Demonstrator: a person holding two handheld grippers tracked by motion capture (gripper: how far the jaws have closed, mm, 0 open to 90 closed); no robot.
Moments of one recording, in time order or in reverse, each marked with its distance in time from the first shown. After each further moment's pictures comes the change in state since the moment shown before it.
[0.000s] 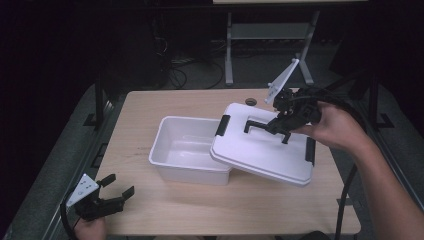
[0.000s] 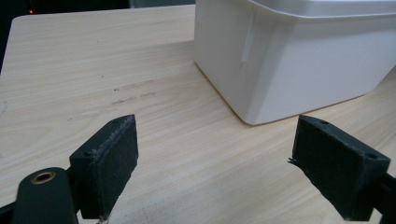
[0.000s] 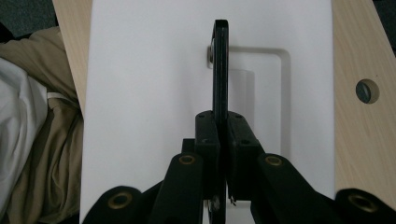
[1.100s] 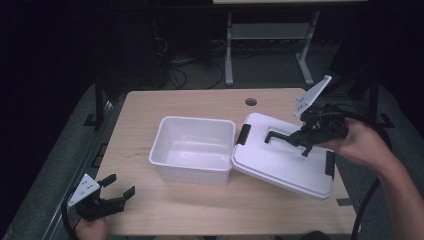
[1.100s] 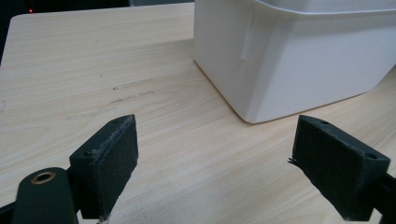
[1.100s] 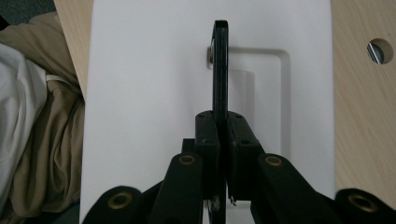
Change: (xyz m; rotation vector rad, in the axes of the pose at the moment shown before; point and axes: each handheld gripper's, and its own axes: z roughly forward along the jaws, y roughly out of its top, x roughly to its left) left arm -0.001 0.000 0.002 0.007 0.003 0.005; right arm 0.001 -0.064 0.000 -0.018 0.010 0.068
